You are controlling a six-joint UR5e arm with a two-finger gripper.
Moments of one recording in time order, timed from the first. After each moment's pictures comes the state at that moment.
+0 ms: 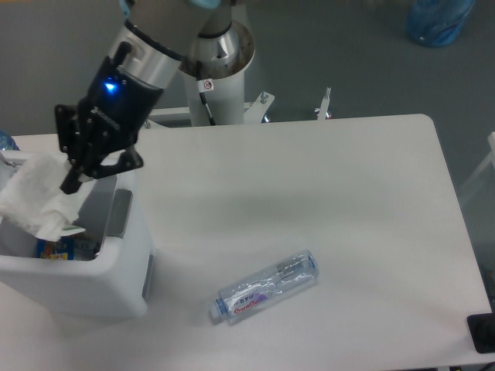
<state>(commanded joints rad) 2.23 -1.66 -1.60 -0.94 0.82 0.65</state>
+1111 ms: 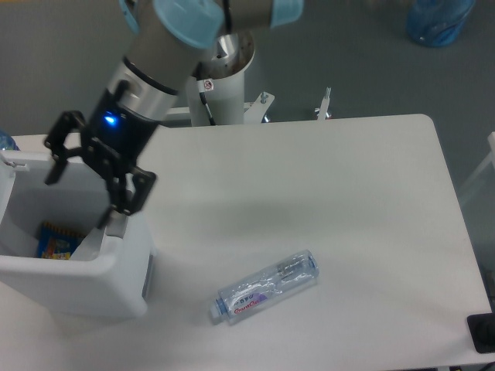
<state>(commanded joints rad) 2.38 -1.78 -1.55 -0.91 0.82 0.66</state>
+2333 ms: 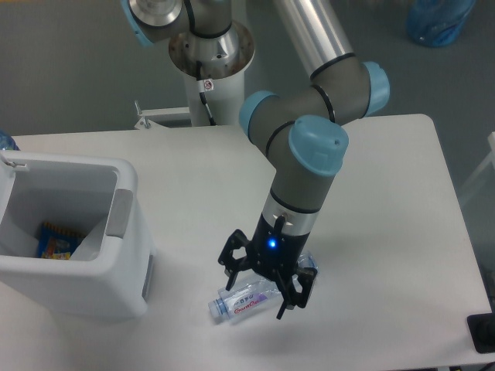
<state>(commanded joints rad) 2.47 -2.07 -1.47 -0.84 1.11 0.91</state>
